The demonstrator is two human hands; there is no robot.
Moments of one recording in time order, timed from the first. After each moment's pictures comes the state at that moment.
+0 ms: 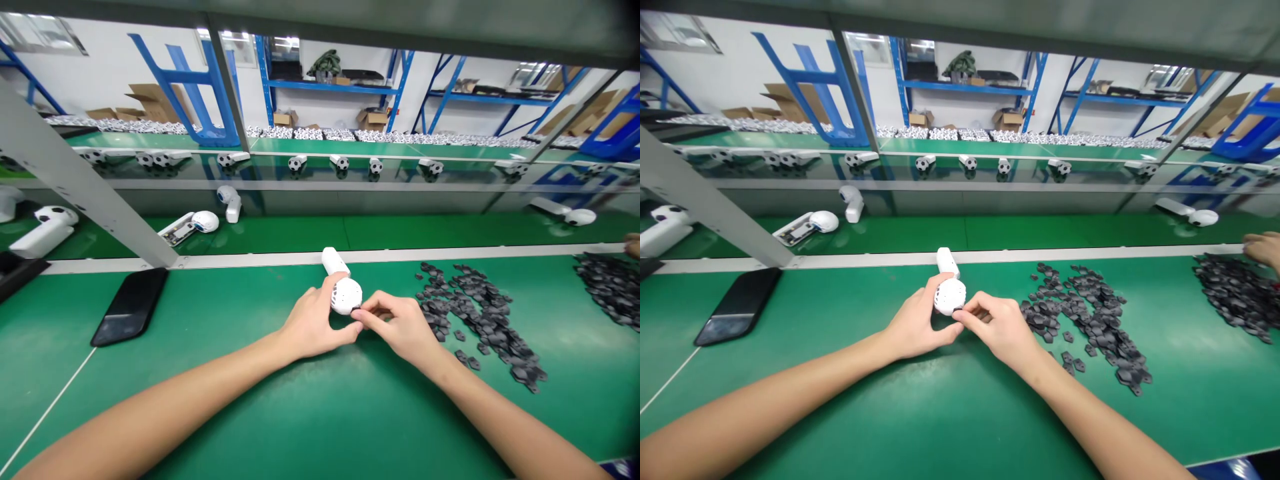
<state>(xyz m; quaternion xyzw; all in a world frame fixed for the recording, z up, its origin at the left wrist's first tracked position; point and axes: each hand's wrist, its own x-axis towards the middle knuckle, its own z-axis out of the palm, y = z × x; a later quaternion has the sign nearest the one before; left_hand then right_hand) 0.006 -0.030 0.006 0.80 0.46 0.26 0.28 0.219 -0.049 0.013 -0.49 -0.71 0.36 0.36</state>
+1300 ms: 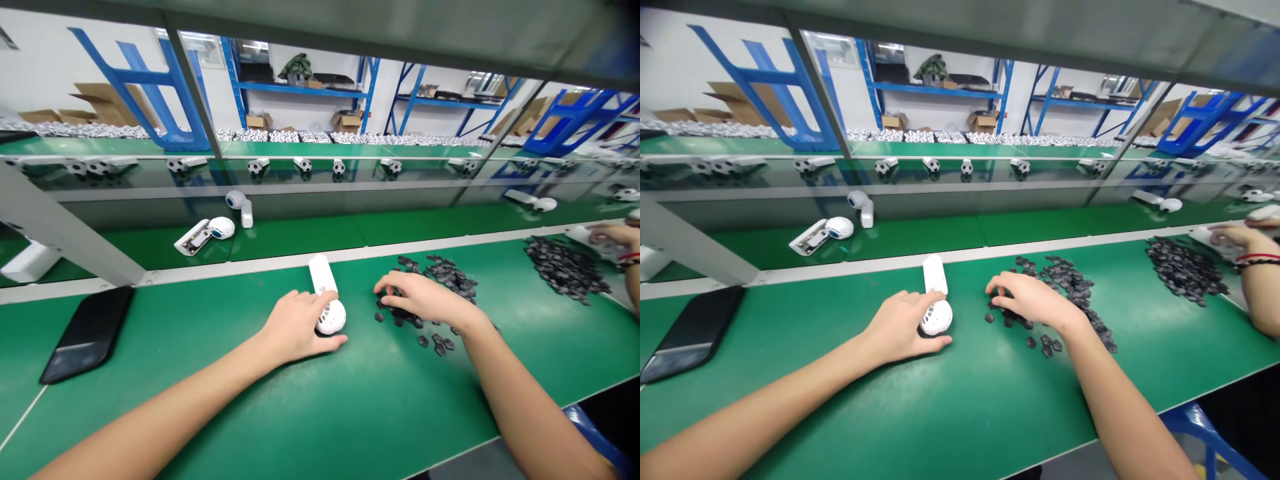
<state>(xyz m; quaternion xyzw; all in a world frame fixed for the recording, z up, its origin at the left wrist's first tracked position) 0.000 -0.023 0.006 0.90 0.40 0.14 0.09 0.312 -0.014 0.044 -0.54 -0.81 0.23 0.06</state>
